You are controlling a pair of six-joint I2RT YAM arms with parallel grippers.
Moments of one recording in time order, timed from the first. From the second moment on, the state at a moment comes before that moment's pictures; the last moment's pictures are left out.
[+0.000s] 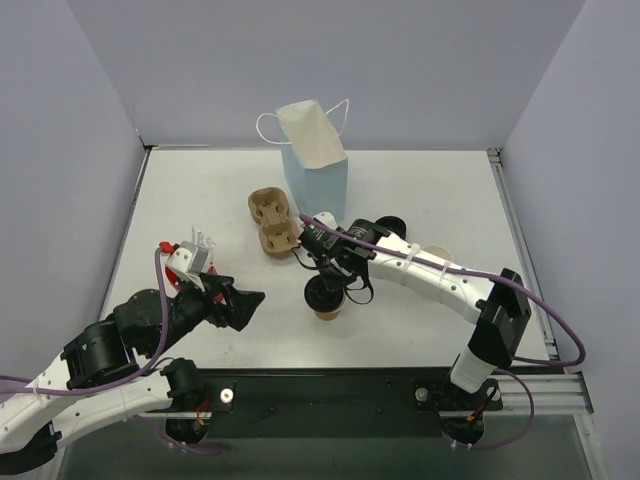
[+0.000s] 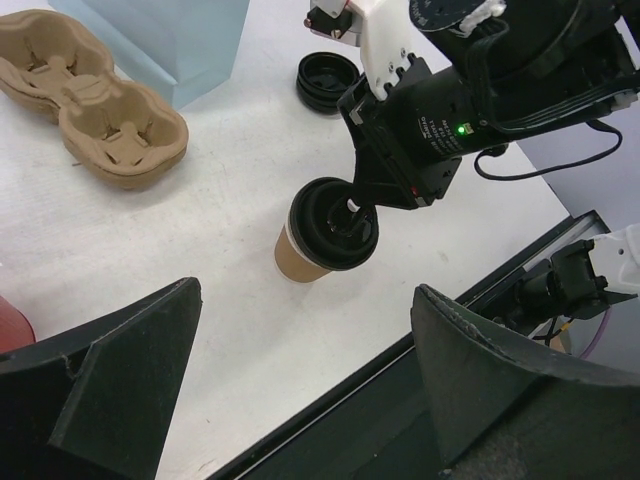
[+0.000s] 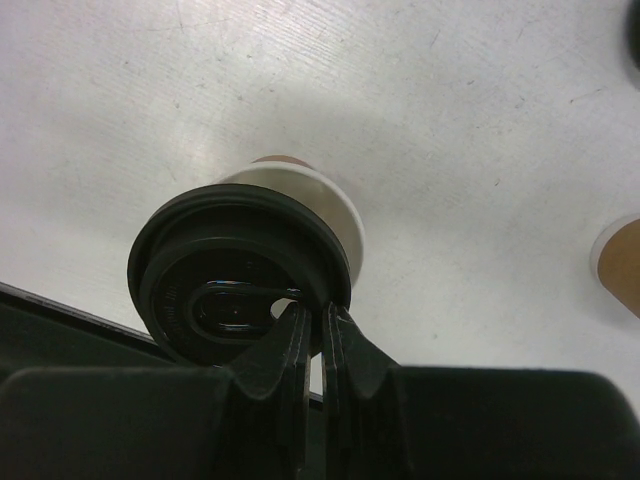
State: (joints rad) left arm -1.10 0.46 0.89 -0.67 -0.41 -0.51; right arm 0.99 1.64 1.46 -1.03 0.27 0.44
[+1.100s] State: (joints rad) left arm -1.10 0.51 0.87 -0.69 -0.41 -0.47; right arm 0.98 1.74 1.45 -1.04 0.35 0.46
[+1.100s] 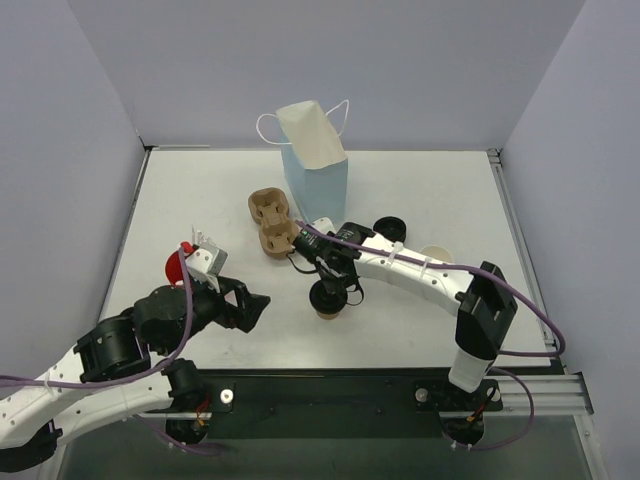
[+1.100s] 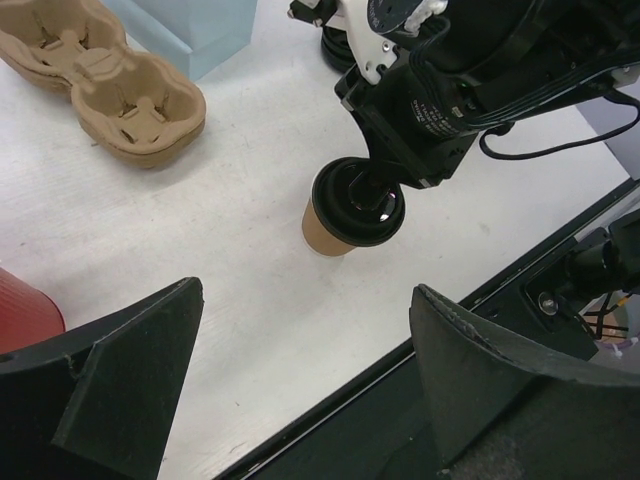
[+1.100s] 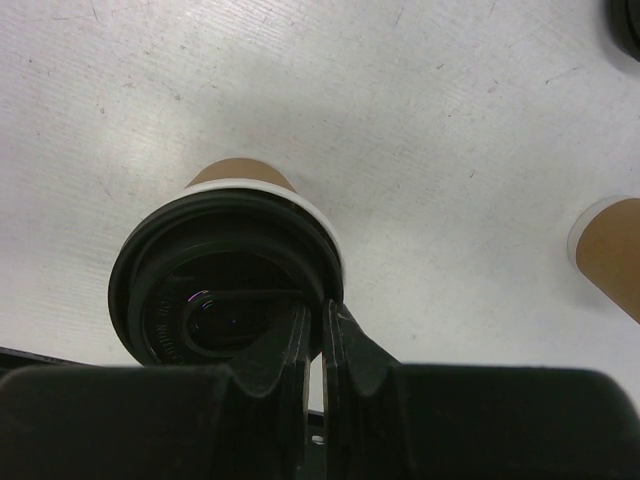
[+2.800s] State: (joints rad) left arm -0.88 1.21 1.02 -0.47 -0.07 -0.41; right arm 0.65 1.41 1.07 -0.67 -0.28 0.39
